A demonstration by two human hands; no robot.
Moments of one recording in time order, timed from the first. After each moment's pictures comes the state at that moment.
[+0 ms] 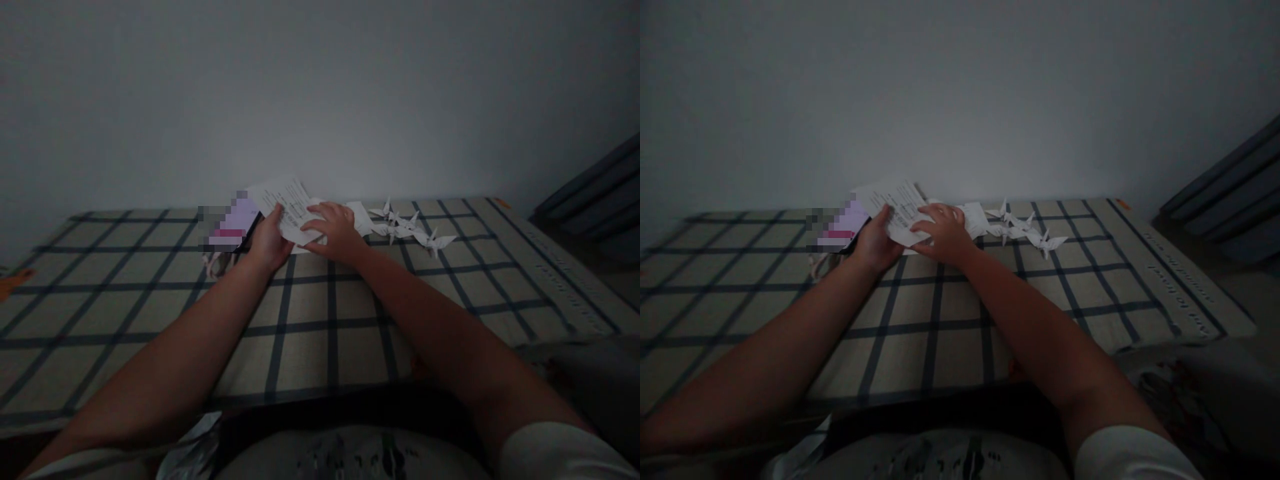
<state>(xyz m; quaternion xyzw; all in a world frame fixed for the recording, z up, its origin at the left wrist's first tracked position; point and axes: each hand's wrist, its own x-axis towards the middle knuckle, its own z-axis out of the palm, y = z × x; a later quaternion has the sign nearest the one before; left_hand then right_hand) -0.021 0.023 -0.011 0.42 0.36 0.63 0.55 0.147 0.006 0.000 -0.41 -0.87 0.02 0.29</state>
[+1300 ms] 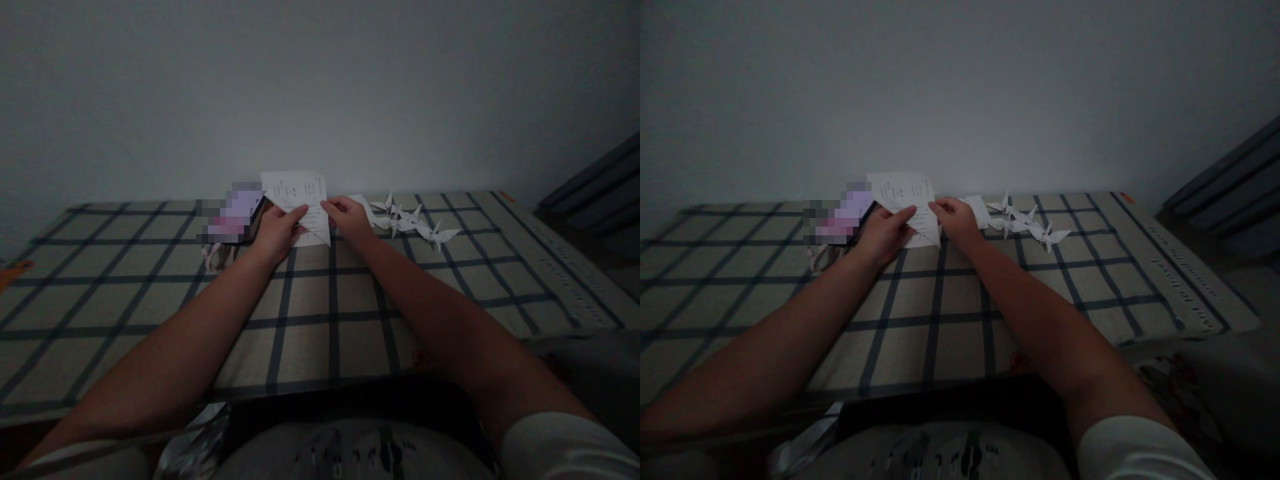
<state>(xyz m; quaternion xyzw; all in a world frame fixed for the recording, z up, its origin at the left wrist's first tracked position) -0.015 0.019 -0.016 0.41 0.37 0.62 0.55 0.145 0.036 -0.013 -0.39 -0.61 0.41 0.55</state>
